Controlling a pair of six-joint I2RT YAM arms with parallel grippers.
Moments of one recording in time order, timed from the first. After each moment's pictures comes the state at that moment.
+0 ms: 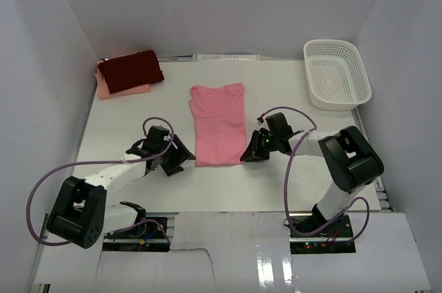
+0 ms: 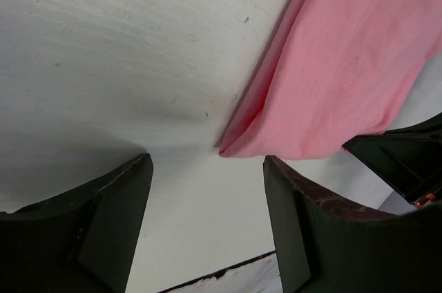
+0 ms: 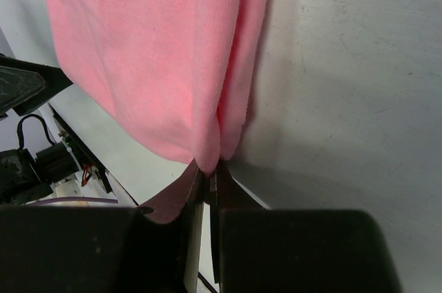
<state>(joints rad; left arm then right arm) -0.38 1.23 0.51 -0.26 0.17 -1.00 0.50 1.68 0.69 0.05 -0.57 0.69</state>
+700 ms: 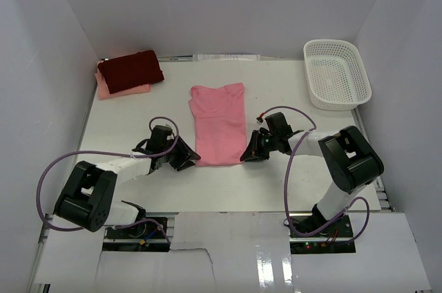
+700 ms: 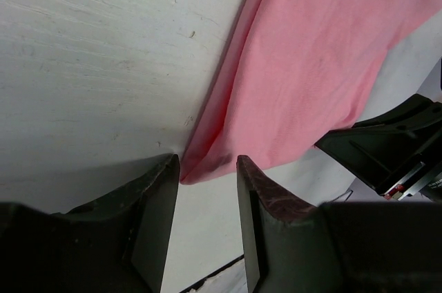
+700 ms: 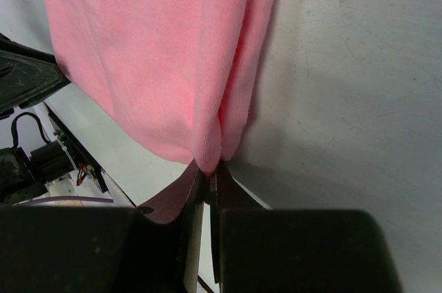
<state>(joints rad) -0.39 1.35 0.47 0.00 0.28 -1.05 0.50 1.68 0.70 0.05 -0.57 0.67</state>
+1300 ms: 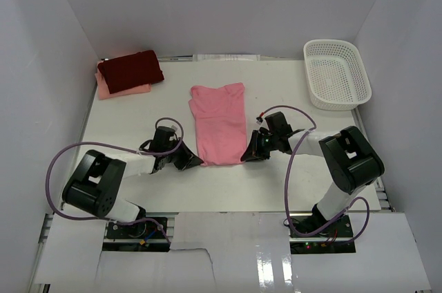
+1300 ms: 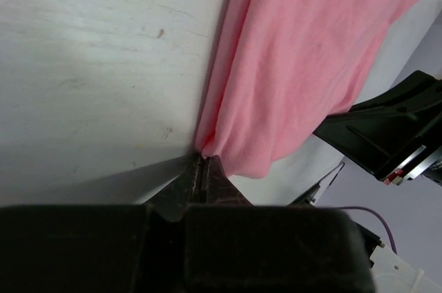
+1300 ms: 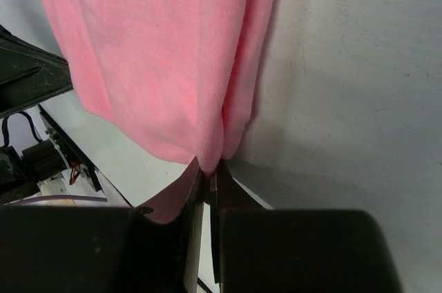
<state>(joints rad) -0.40 1.45 0.45 0.13 0.37 -1.06 0.50 1.68 0.71 0.02 -0.56 0.65</state>
